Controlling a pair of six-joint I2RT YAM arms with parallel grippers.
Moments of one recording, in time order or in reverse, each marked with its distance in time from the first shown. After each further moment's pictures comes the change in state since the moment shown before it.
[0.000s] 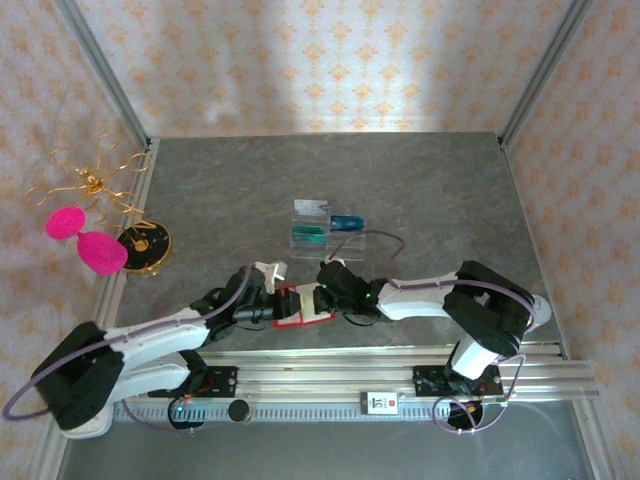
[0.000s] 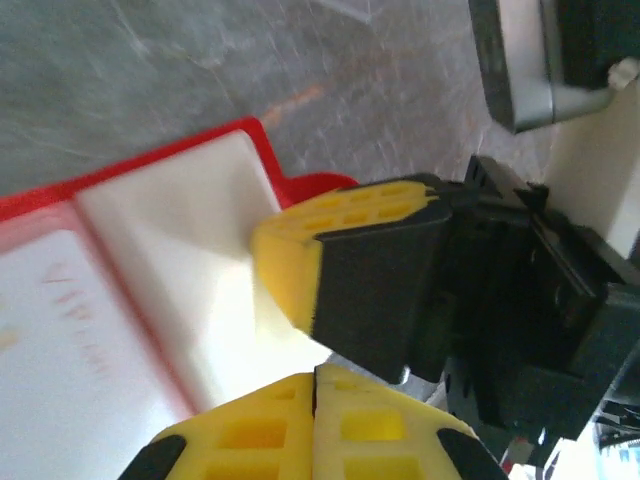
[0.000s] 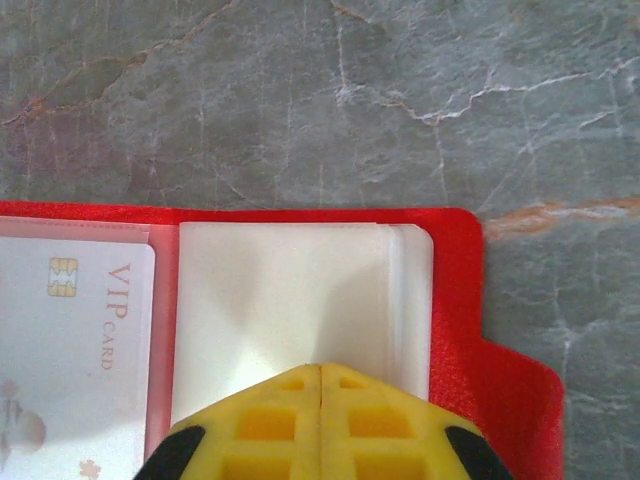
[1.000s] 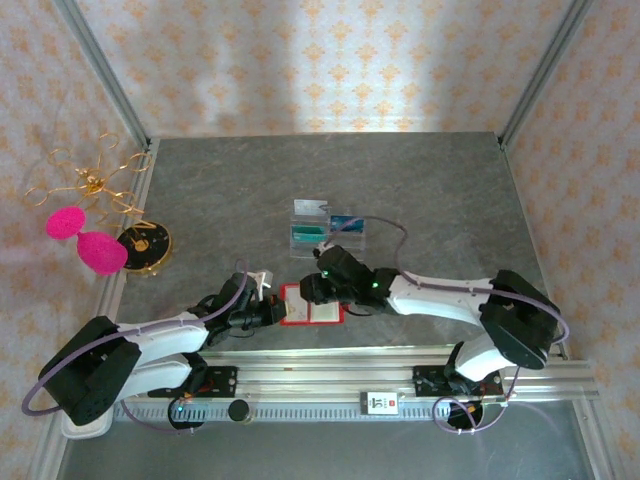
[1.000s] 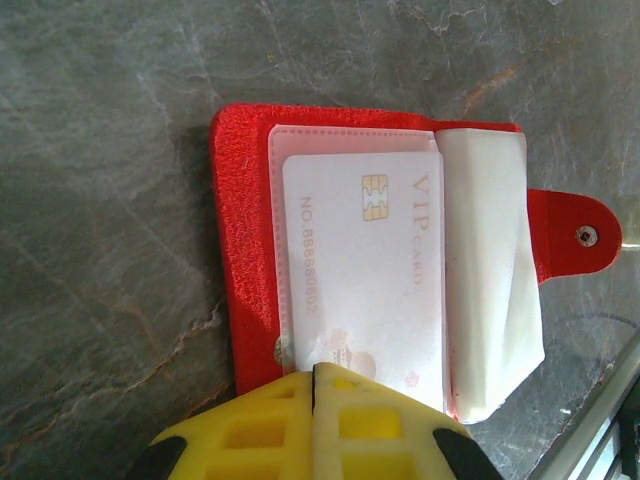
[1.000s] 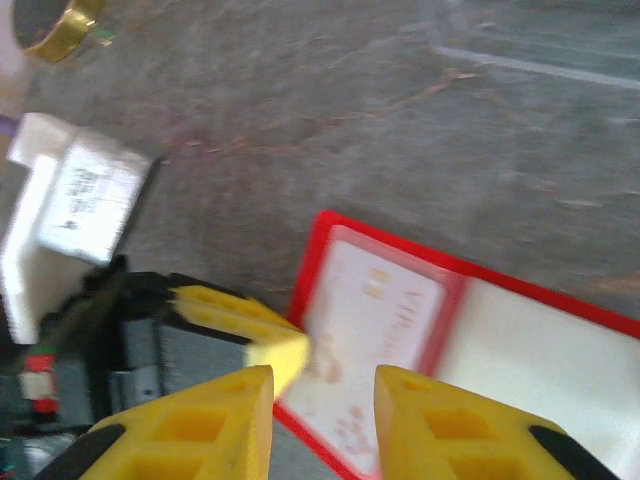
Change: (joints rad) left arm 0.072 0.100 -0.100 0.070 -0.018 0.043; right arm 0.001 -0.115 0.140 -0.141 -0.124 -0.062
